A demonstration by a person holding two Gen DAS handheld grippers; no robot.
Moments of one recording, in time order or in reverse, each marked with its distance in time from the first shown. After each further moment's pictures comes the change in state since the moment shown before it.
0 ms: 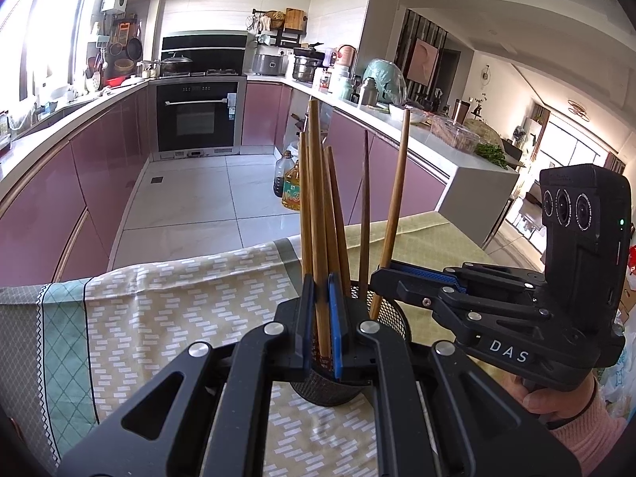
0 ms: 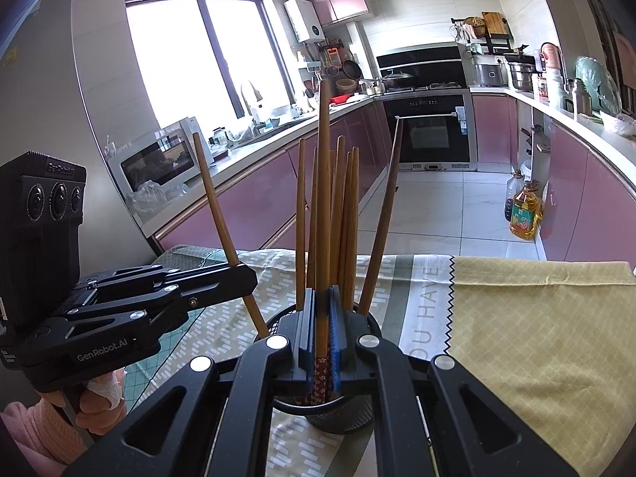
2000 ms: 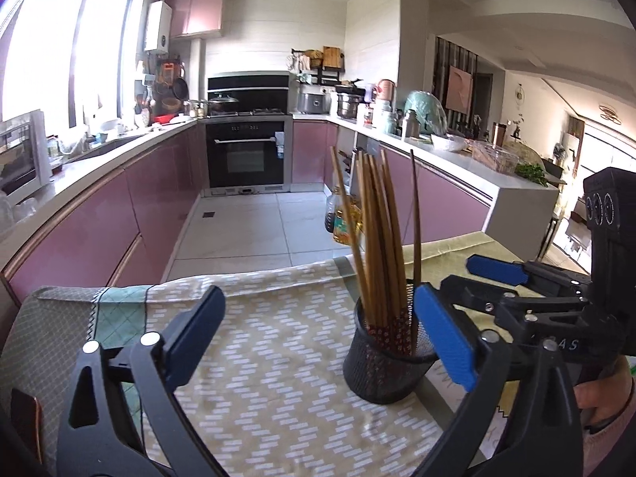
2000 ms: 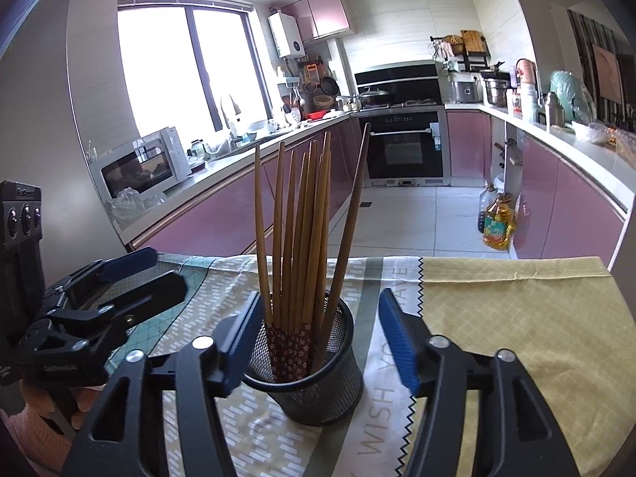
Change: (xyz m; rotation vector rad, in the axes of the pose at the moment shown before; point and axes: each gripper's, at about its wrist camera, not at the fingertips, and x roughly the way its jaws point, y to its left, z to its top) left arm -0.034 0.007 -0.040 0.016 -0.172 0.215; right arm -0.017 0.001 -0.022 -0.020 -0.084 -0.122
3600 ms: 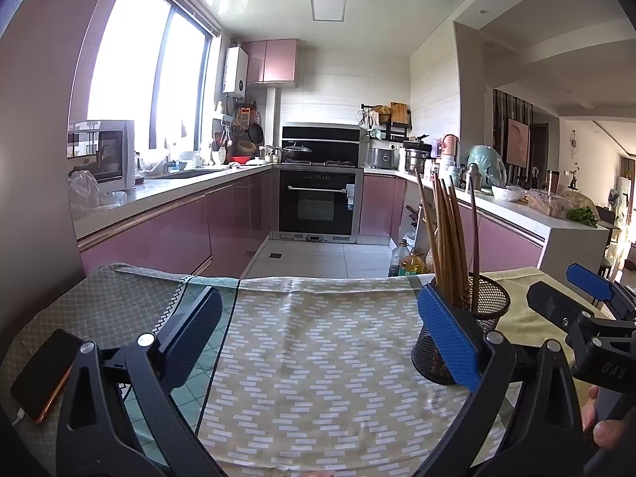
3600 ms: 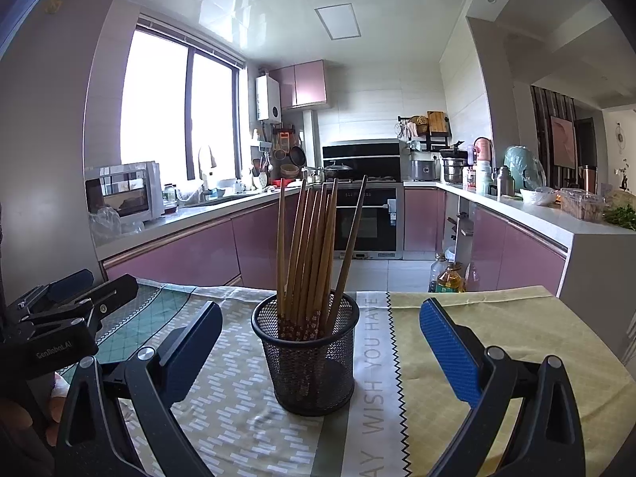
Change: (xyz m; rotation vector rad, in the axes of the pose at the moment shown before) left arm -0.076 0.023 -0.057 -0.081 -0.215 0.251; right arm -0.047 0.056 -0.058 -0.073 -0.284 -0.194
